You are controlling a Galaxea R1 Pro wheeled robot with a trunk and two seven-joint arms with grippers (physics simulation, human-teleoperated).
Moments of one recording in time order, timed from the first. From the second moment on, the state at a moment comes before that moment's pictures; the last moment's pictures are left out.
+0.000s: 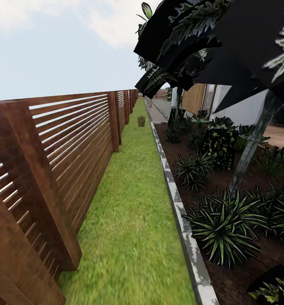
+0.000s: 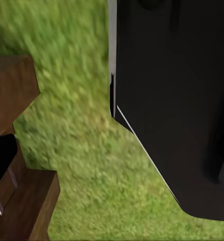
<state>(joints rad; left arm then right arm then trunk) 0.00 0.06 0.00 -0.01 0.00 0.00 0.00 -0.05 0.00 0.00 -0.05 0.00 0.00 0.00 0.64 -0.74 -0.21</state>
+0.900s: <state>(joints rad) 0.00 0.06 0.00 -0.01 0.00 0.00 0.00 -0.05 0.00 0.00 -0.05 0.00 0.00 0.00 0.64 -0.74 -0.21</state>
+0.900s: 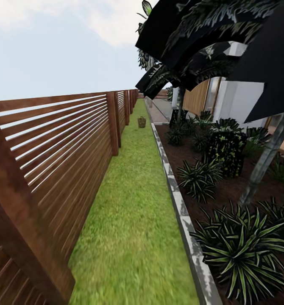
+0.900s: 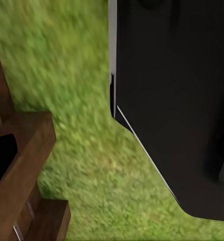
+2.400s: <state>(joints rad) 0.00 0.06 0.00 -0.01 0.00 0.00 0.00 -0.05 0.00 0.00 -0.04 0.00 0.00 0.00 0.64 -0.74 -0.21</state>
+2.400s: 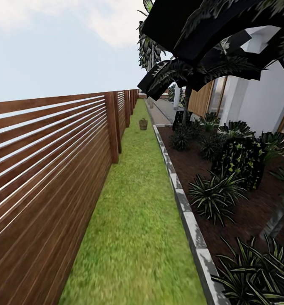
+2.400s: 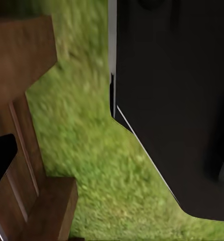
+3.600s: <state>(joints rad) 0.00 0.06 0.00 -0.01 0.00 0.00 0.00 -0.05 0.00 0.00 -0.04 0.00 0.00 0.00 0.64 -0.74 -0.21</state>
